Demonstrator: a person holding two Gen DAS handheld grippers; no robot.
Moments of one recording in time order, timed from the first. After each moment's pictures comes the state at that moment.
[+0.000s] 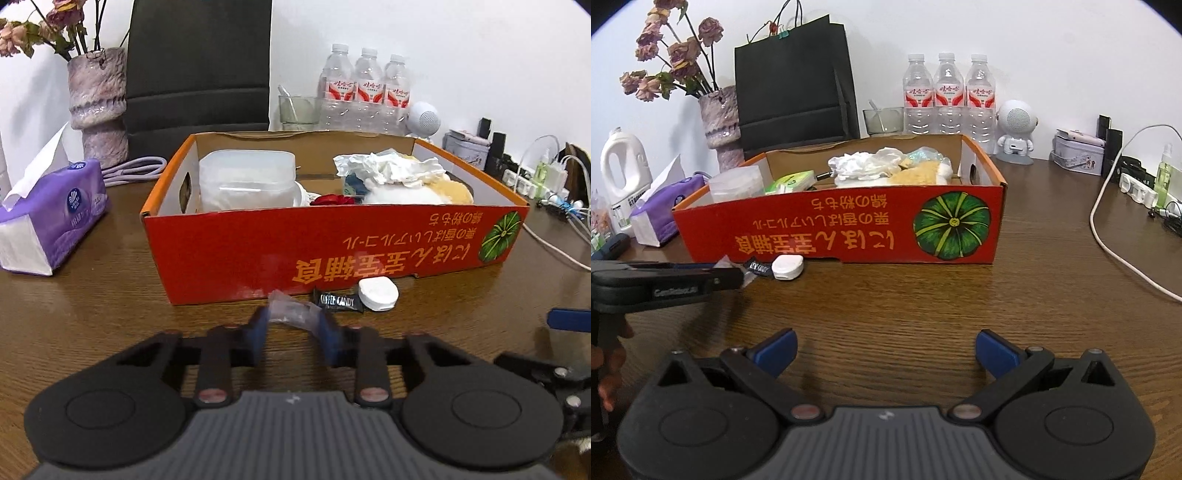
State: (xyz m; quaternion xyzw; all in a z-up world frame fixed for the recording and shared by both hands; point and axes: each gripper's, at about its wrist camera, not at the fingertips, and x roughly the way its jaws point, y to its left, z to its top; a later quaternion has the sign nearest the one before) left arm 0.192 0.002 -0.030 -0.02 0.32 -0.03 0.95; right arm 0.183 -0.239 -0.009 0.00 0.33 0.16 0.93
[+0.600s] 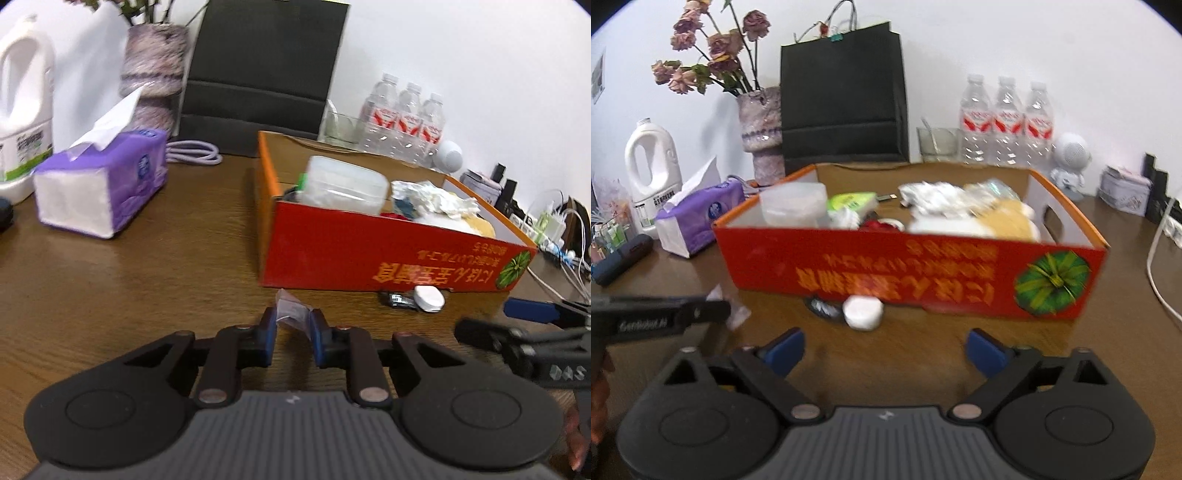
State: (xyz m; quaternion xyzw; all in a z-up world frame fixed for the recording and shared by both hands) left arm 0.165 0.079 -0.030 -0.11 0.30 -0.02 0.95; right arm 0.205 -0.167 0.002 -0.02 0.30 0.20 0.93
